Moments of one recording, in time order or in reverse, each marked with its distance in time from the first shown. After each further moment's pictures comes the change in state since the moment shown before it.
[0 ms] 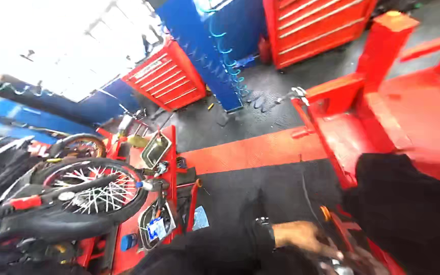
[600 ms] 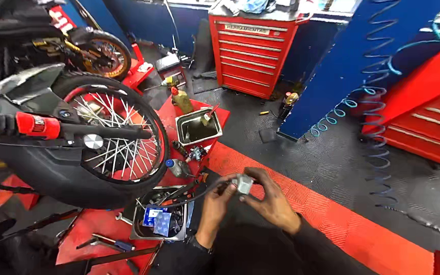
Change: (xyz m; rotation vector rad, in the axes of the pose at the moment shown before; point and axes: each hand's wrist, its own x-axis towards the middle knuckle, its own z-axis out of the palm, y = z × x) left_hand -0.389 -0.269 -0.246 -0.951 1.762 0.354; right_hand 0.150 -0.290 0.549 -0.124 -1.057 -0.854
